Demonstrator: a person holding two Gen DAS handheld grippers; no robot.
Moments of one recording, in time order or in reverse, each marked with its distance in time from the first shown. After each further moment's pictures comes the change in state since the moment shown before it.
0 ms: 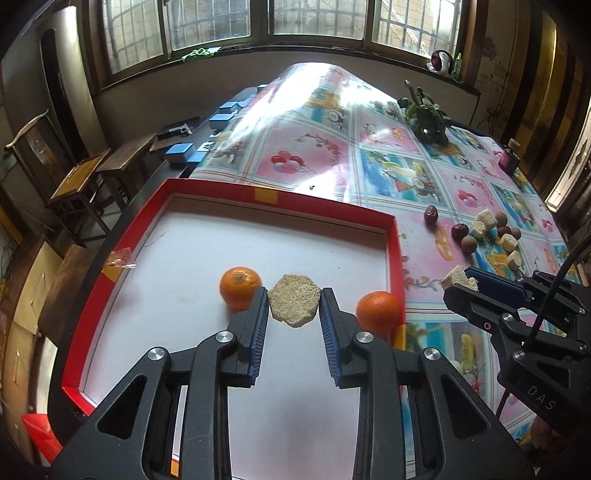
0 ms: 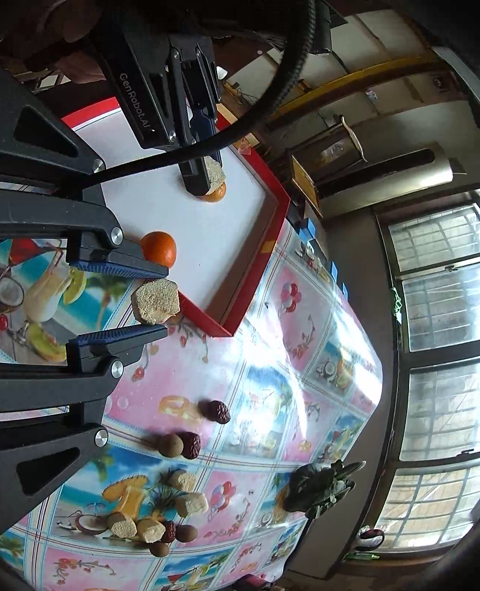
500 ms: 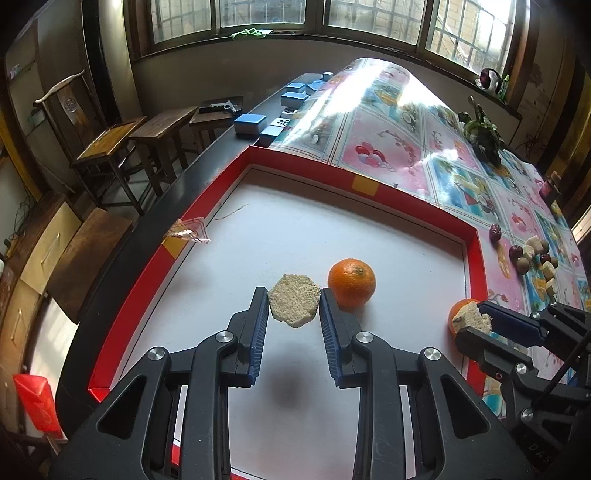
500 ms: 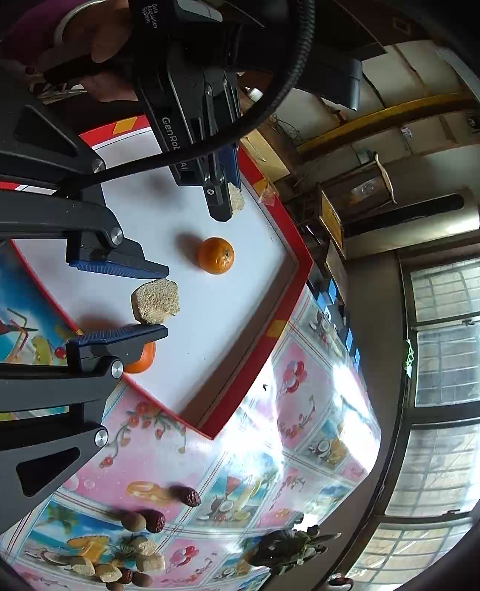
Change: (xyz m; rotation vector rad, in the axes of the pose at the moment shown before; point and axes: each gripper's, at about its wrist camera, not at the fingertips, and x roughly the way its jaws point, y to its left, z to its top) left arm 0.017 0.071 -0.009 -0.138 0.041 0.066; right arm 0.039 0.065 0.013 -0.135 0.072 0.094
